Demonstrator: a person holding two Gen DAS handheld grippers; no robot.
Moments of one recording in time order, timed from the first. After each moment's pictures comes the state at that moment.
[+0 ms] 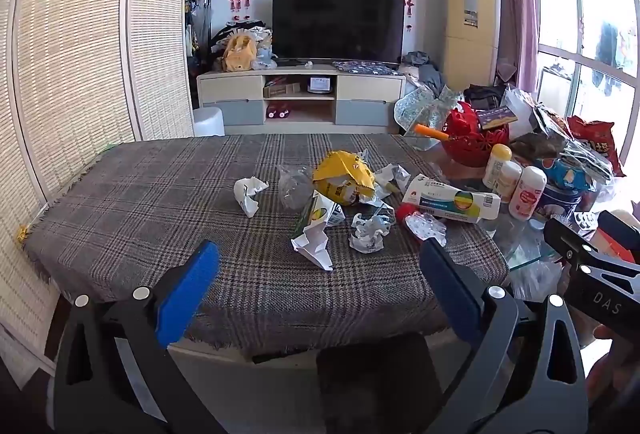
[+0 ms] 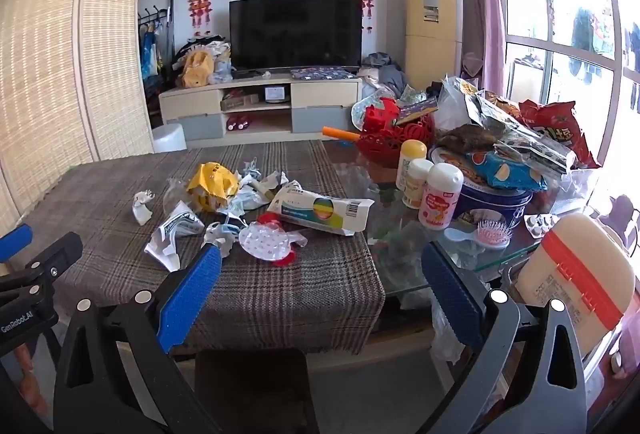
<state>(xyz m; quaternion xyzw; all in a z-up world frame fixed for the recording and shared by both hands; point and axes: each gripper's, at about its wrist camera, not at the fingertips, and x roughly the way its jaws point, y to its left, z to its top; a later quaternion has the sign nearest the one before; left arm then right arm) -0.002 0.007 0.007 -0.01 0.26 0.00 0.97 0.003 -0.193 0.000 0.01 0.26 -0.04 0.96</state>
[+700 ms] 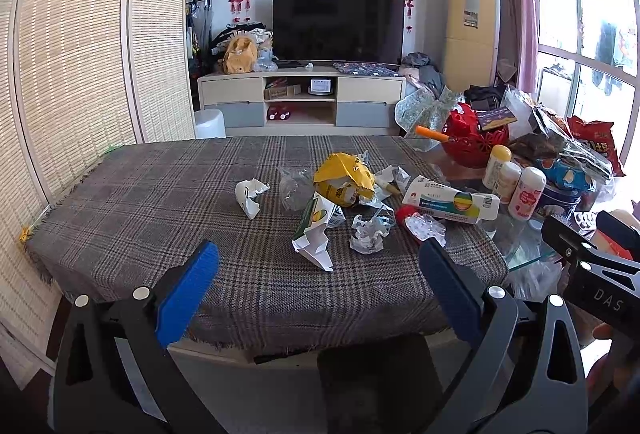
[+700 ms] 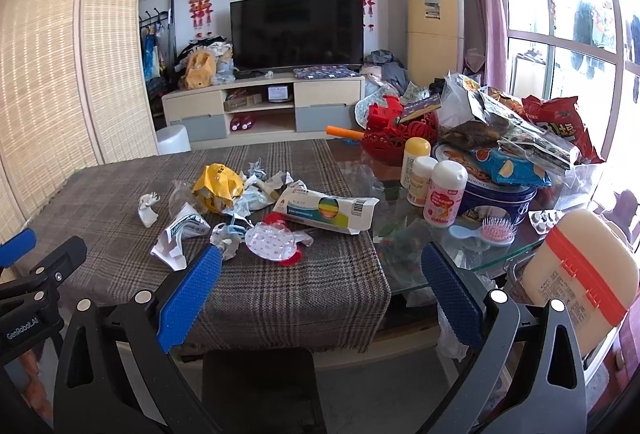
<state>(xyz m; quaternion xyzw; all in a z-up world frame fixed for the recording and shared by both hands) -0.002 0.010 0.007 -0.01 0.26 0.00 0.97 0.003 -0.194 0.001 0.02 0.26 -0.03 0.96</state>
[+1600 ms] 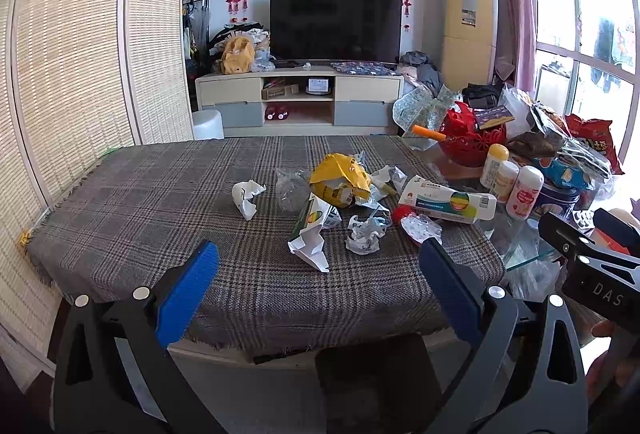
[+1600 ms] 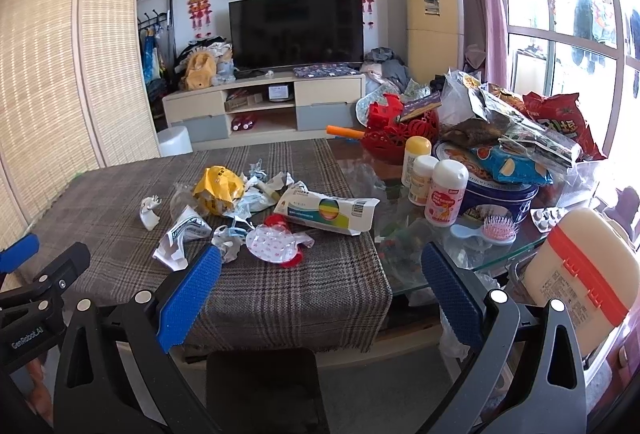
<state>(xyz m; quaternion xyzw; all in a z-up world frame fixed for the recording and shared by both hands) -0.002 0.004 0.008 0.00 0.26 0.00 0.97 0.006 -0.199 0.006 0.03 0.27 -0.03 0.96</state>
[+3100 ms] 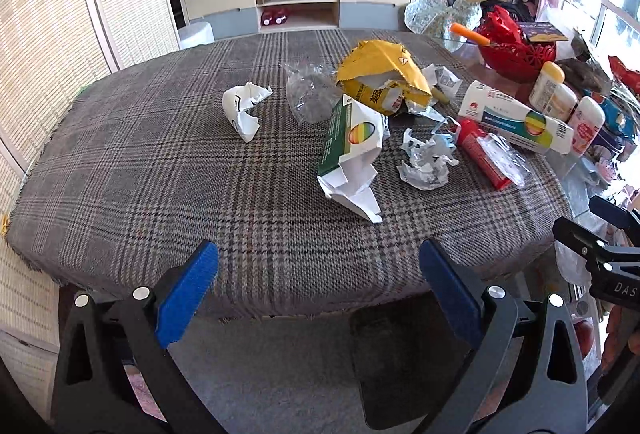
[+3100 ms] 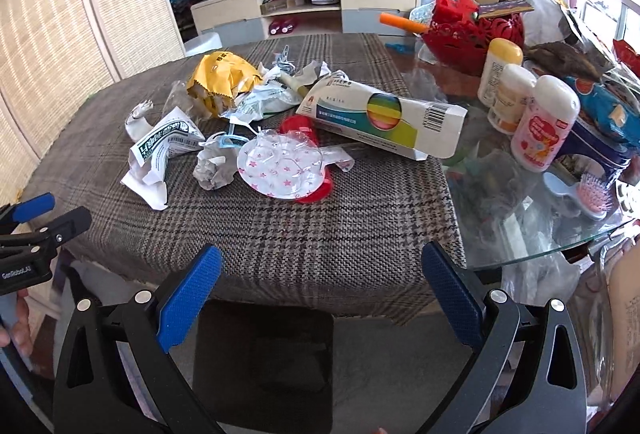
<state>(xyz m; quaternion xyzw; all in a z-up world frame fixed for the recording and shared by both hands) 0.109 0.042 -0.077 0.01 0.44 -0.01 0.90 0.109 -0.196 -0.090 0.02 0.43 0.07 0.90</state>
